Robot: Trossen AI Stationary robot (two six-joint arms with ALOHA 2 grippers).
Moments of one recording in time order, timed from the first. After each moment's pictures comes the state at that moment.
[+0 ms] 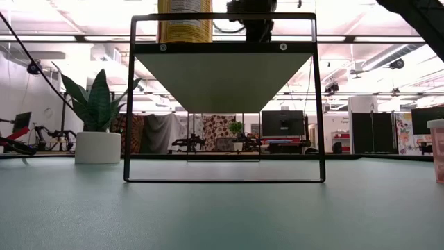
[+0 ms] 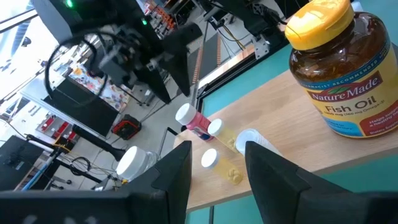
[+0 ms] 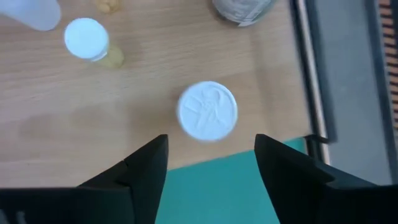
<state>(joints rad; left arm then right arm) -0.47 0.72 0.78 -0.32 -0.81 0.51 -0.32 2.04 2.35 -1.52 0.03 -0.16</state>
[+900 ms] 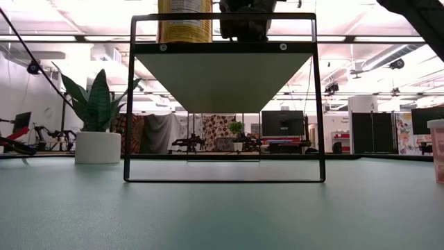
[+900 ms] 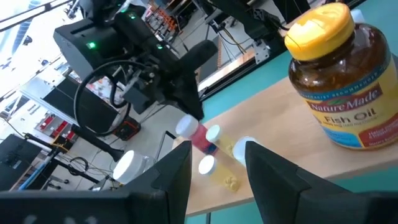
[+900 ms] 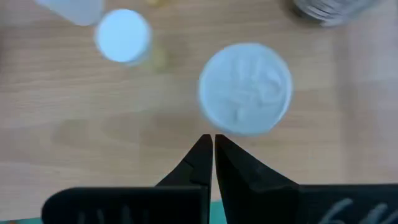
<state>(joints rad) -0.47 0.75 0.78 -0.28 -0.81 0.50 -0.34 2.03 2.15 -1.36 -0.17 -0.20</state>
